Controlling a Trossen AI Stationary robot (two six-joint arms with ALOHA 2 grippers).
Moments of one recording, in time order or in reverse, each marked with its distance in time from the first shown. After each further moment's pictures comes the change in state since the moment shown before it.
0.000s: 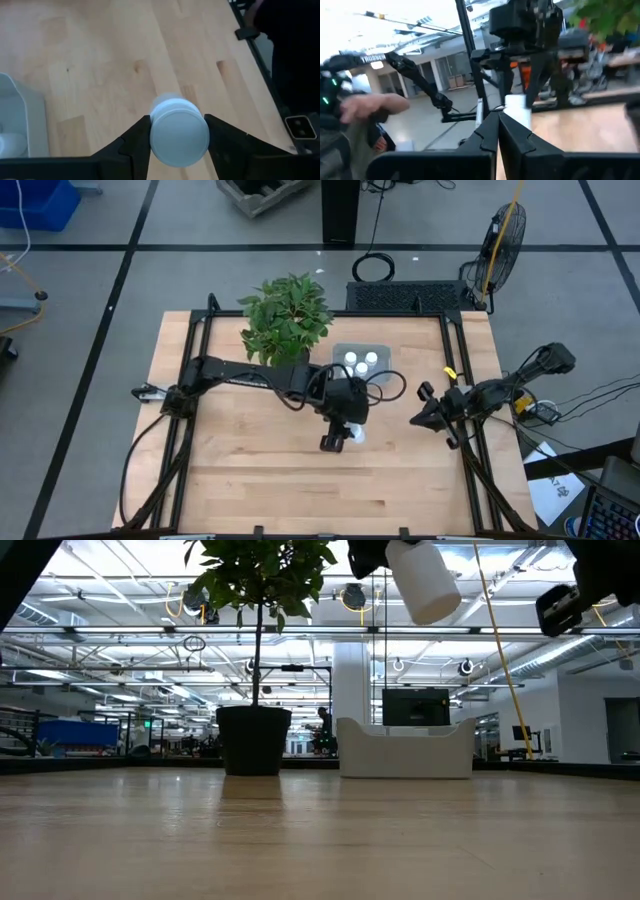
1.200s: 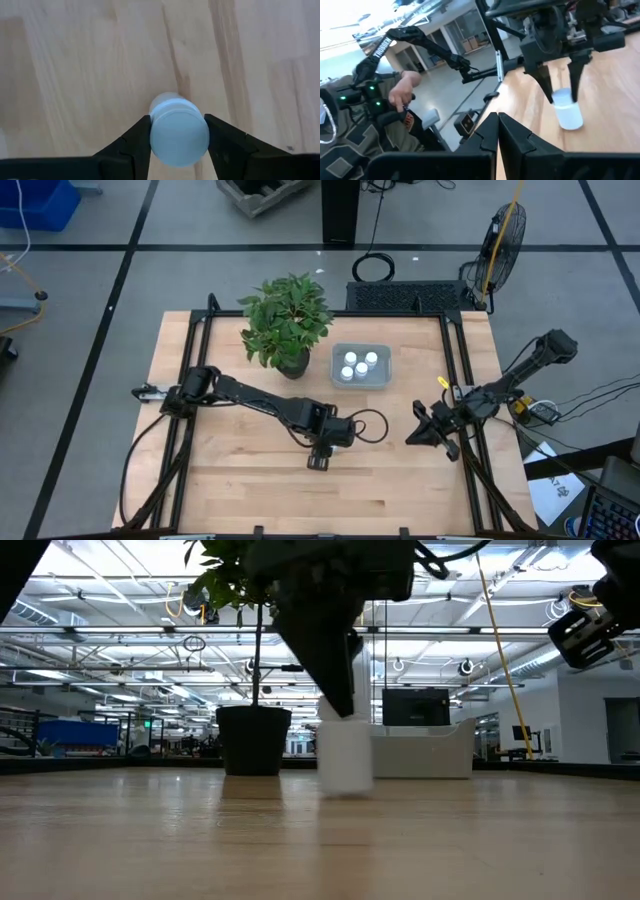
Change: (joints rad) left arm -0.093 0.031 -0.374 0.111 -0.179 -0.111; right arm 0.125 0.240 0.000 0.040 -0.002 0.225
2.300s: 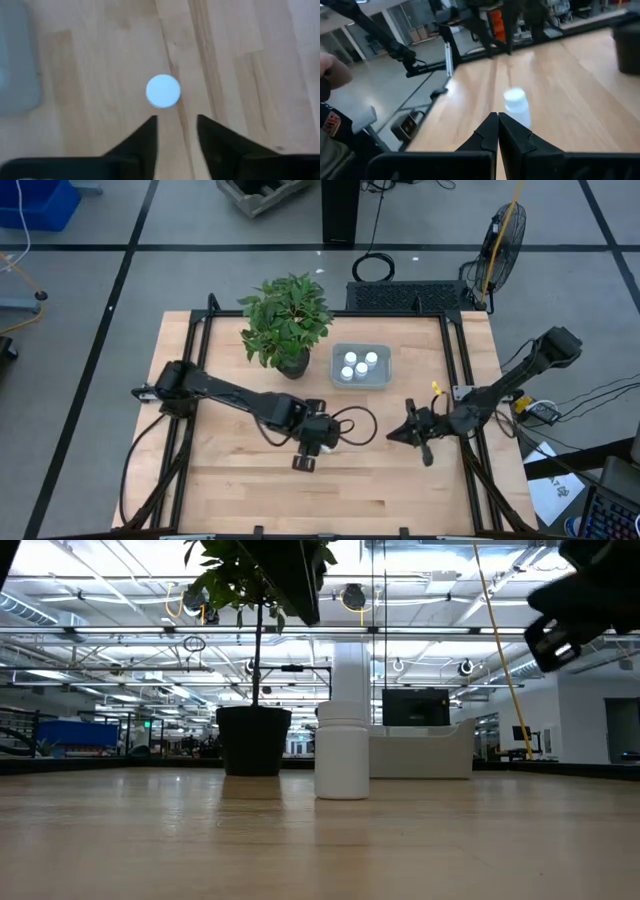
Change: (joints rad) left arm -0.064 -0.186 0.001 -0.132 -0.080 -0.037; right arm 0.009 0.455 0.102 0.183 0.255 -0.063
